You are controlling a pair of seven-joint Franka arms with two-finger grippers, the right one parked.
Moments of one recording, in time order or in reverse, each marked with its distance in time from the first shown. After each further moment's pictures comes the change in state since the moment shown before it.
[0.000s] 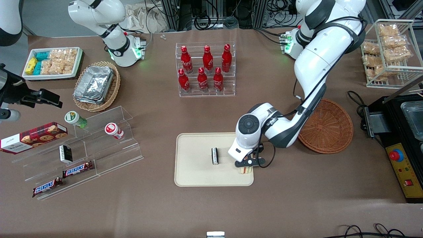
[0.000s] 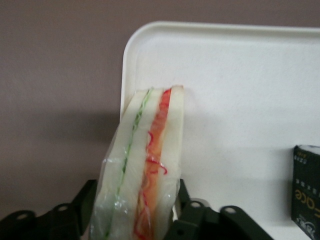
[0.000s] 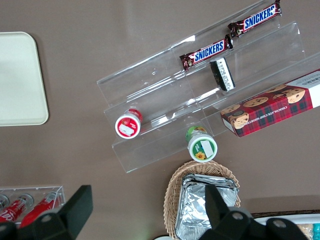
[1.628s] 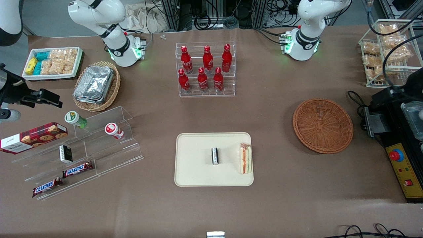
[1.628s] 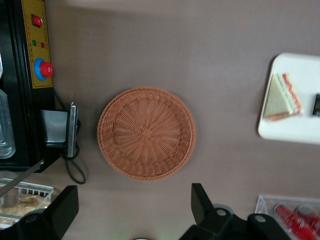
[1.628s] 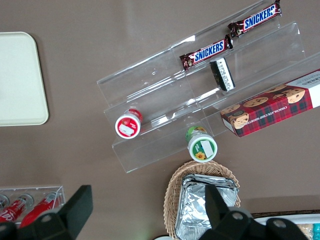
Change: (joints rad) arm 0.473 -0.756 0.238 0.063 -0.650 -0.742 0.890
